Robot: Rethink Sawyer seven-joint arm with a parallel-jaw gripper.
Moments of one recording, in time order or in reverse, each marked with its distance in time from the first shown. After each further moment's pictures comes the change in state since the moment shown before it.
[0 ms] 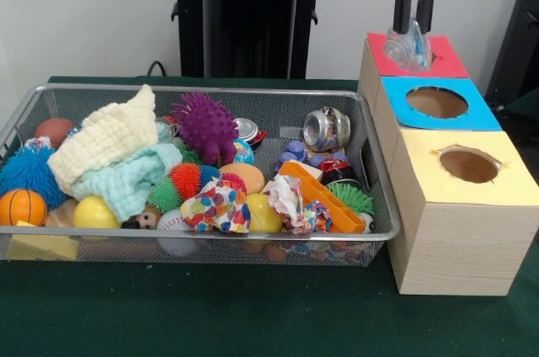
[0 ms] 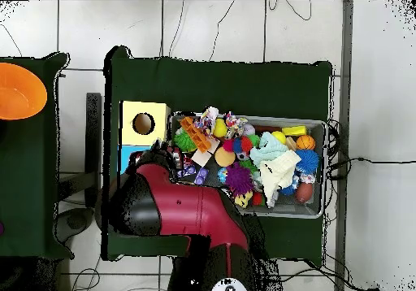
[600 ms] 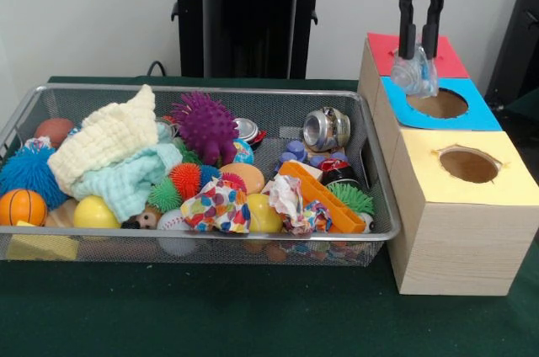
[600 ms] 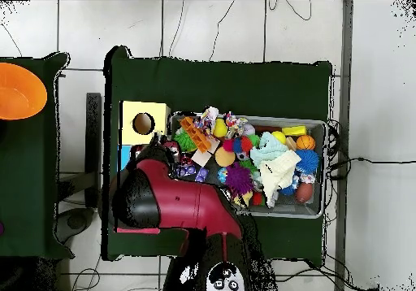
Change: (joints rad) arm 0.012 0.064 -0.002 0.000 0.045 -0.112 0.006
